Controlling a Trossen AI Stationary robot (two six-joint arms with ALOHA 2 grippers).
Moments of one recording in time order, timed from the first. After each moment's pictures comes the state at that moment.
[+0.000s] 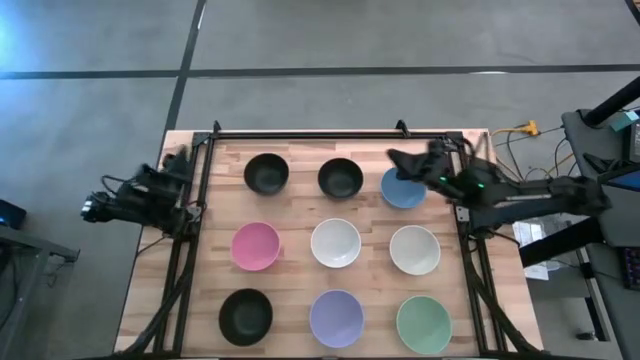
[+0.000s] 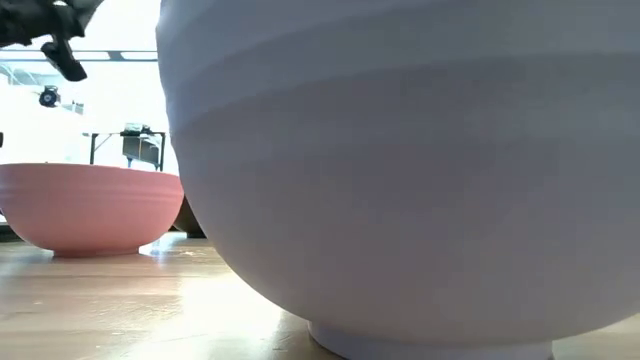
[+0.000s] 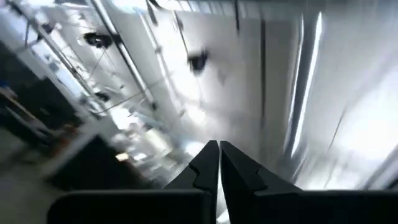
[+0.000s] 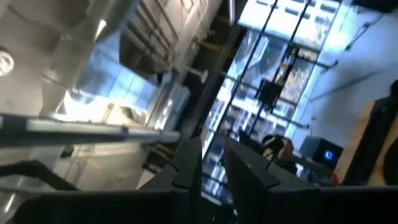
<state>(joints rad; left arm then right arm) -0.17 0.05 0.03 1.15 -0.74 0.03 -0.07 0.95 0.58 0.76 0.23 1.12</state>
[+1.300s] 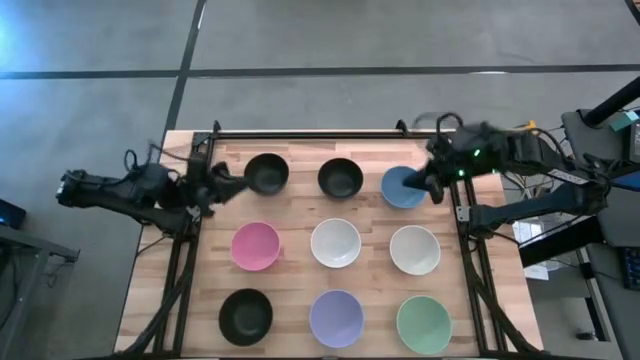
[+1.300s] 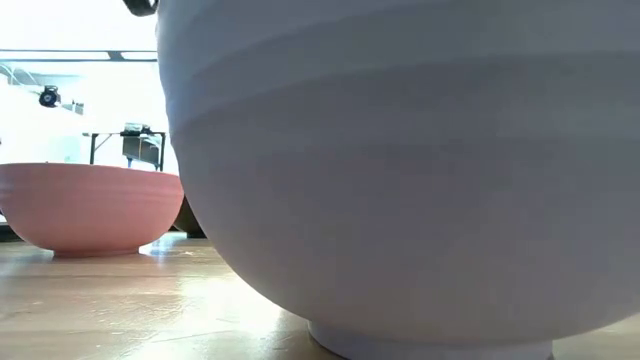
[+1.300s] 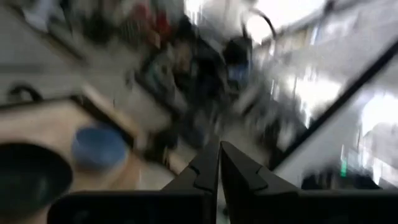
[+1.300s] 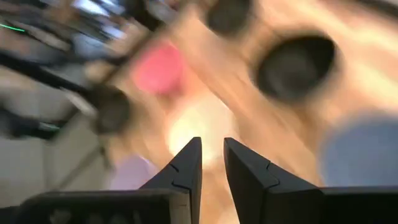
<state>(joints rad) -0.17 0.67 0.79 -0.05 -0.28 -0.70 -0.11 0.97 1.32 -1.05 -0.07 0.65</state>
